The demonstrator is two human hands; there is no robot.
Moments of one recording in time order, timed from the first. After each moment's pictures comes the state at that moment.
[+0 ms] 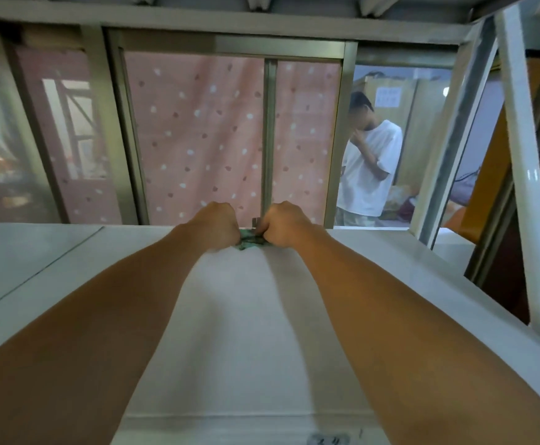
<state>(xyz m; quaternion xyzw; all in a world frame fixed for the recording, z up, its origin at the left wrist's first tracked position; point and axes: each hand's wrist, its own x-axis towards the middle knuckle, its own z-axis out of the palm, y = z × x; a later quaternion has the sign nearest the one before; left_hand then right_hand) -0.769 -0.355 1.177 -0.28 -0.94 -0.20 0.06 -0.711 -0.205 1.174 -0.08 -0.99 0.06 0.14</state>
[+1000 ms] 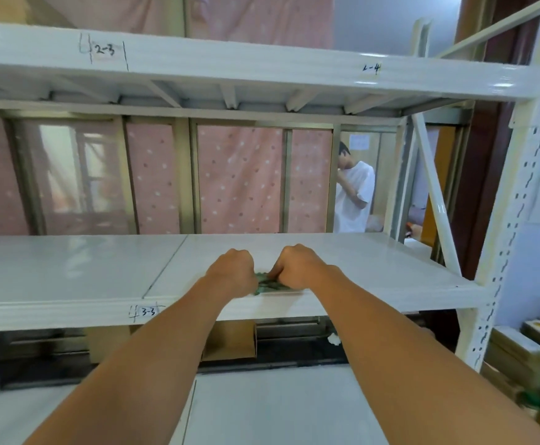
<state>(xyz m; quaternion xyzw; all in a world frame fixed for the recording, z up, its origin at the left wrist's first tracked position) -0.561 -0.591 1.176 -0.31 -0.93 -0.15 0.08 -0.517 -0.439 1.170 -0.14 -0.98 0.07 0.11</state>
